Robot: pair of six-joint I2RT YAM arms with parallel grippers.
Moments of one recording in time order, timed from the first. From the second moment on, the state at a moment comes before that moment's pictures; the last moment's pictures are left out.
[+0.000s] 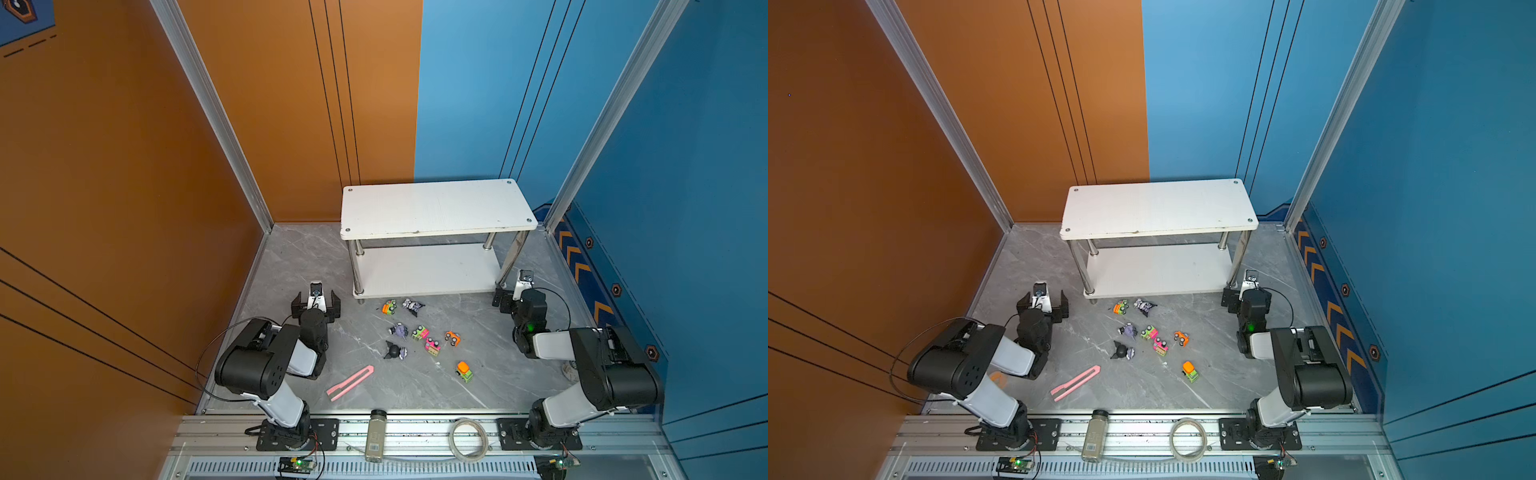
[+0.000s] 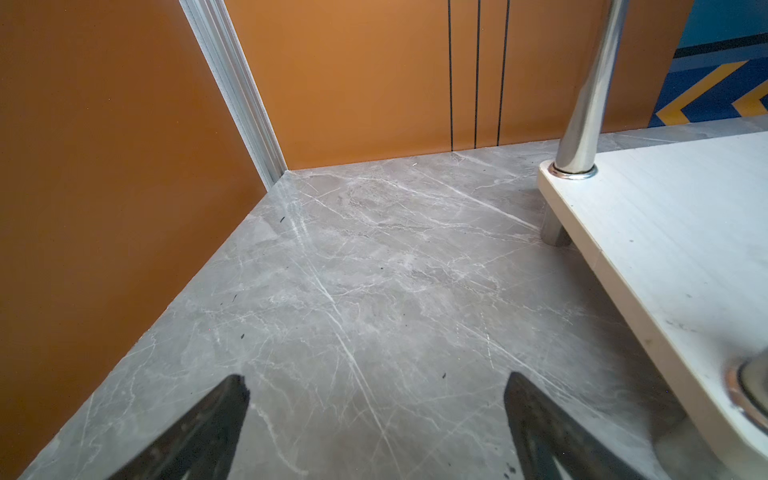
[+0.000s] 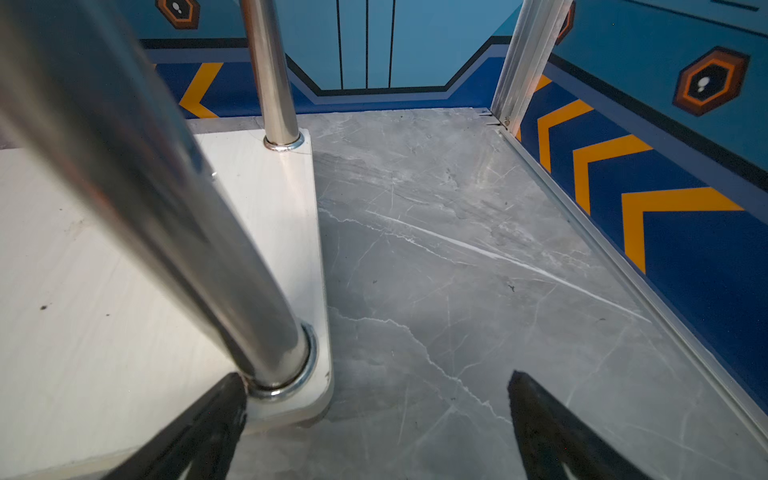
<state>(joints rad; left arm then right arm) -0.19 1.63 0.20 1.25 -0.41 0.09 0.04 1.54 0.37 0.80 0.20 0.05</state>
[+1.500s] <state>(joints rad) -0.45 1.19 0.29 0.82 -0.53 0.15 0.27 0.86 0.43 0.26 0.47 0.08</state>
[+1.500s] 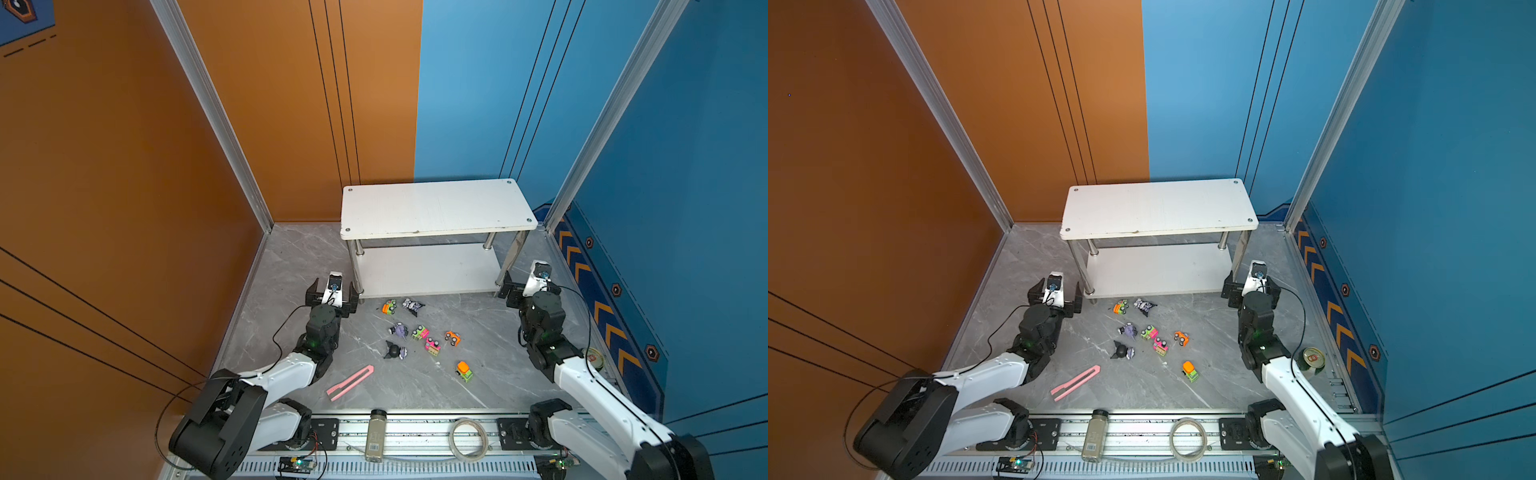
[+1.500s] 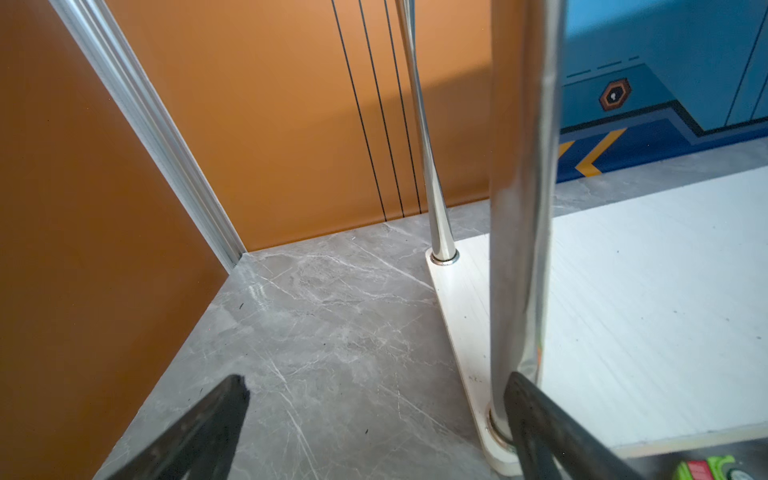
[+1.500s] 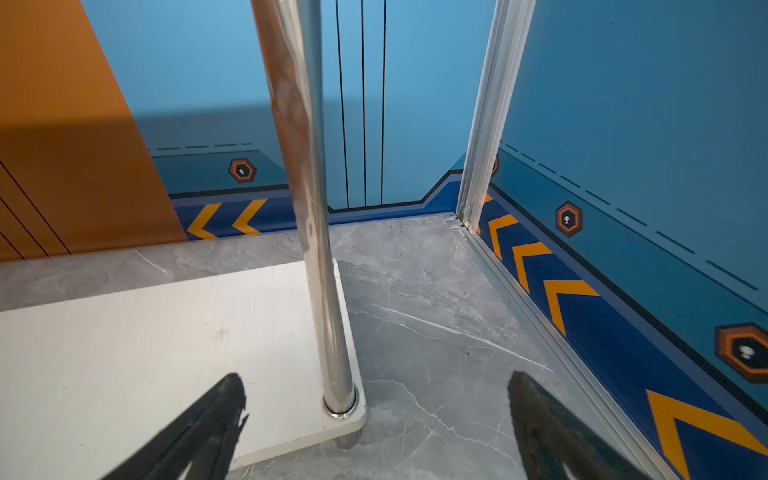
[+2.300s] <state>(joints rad) -0.62 1.19 0.60 0.09 -0.59 -0.38 0.21 1.06 0.55 0.03 0.32 0.26</state>
